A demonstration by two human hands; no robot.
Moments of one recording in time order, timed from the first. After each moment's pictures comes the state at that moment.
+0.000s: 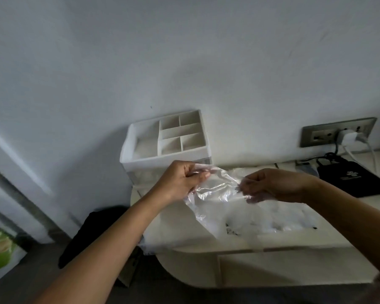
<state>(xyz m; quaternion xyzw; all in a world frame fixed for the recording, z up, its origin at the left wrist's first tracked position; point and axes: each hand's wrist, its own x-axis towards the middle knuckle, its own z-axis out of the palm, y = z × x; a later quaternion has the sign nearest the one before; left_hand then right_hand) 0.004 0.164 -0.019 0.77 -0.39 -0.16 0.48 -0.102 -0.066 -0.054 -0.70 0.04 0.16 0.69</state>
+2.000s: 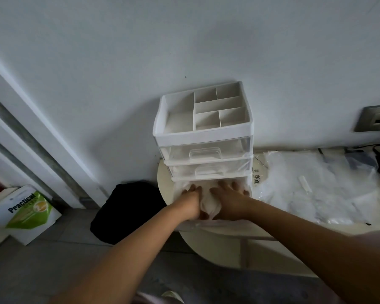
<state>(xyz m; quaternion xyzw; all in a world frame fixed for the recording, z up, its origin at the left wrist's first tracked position) 0.052 0.222 -0.146 0.93 -0.26 -0.24 0.04 -0.028 0.093 -0.122 -0.97 0.02 0.17 0.17</state>
